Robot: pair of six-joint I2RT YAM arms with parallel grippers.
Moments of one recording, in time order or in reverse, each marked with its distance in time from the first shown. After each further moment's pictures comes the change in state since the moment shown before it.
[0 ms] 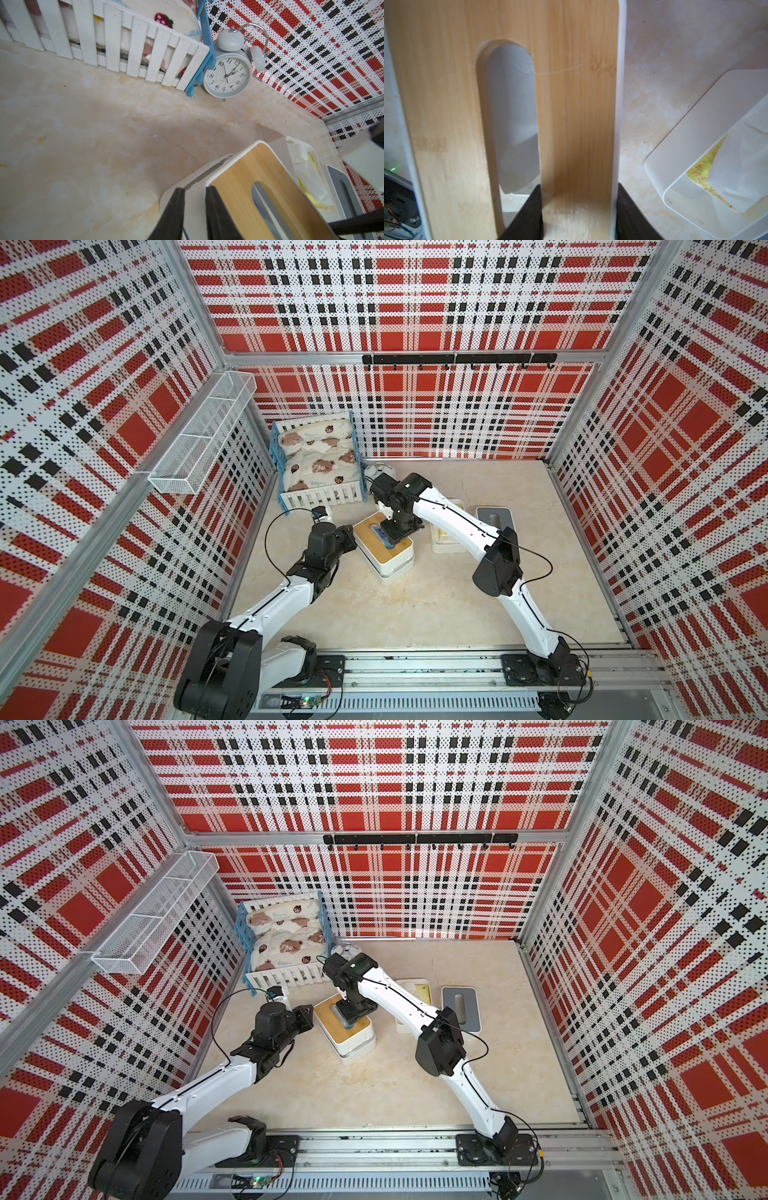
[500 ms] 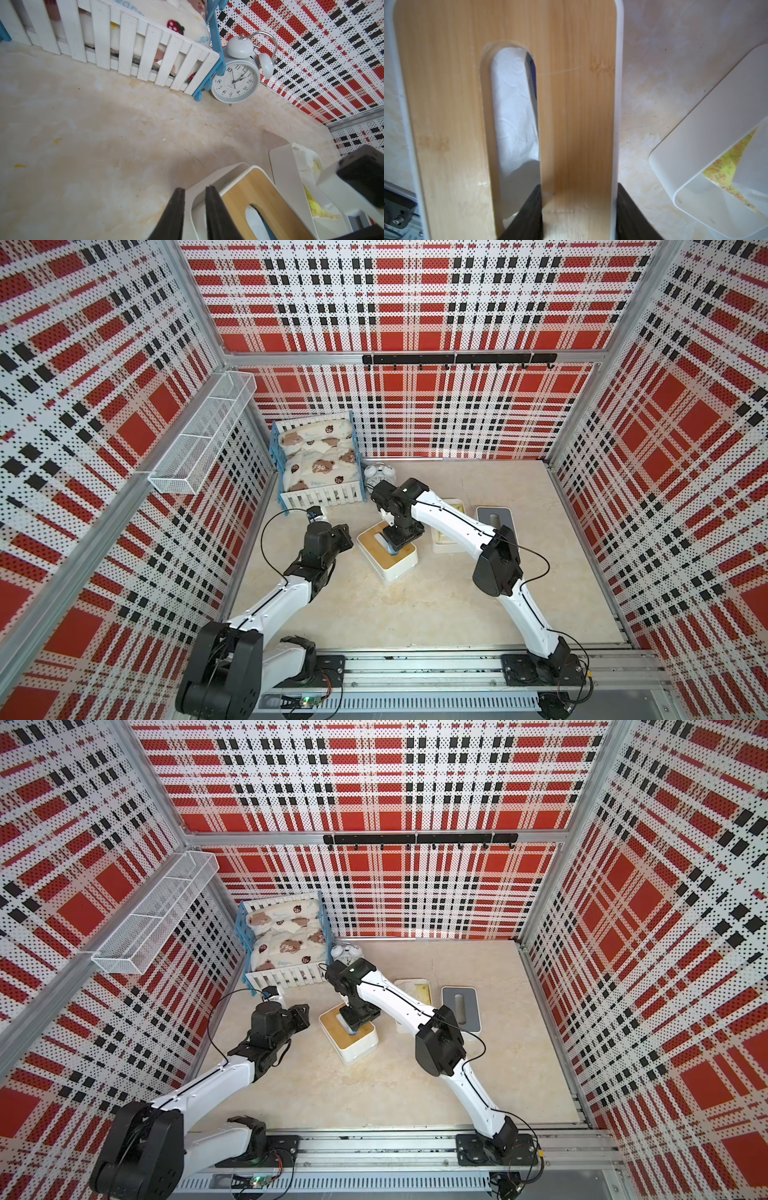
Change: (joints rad) left arm 0.039 -0.001 0.000 0.001 0.021 0.002; right arm 0.001 0.000 -0.091 0.006 0.014 0.000
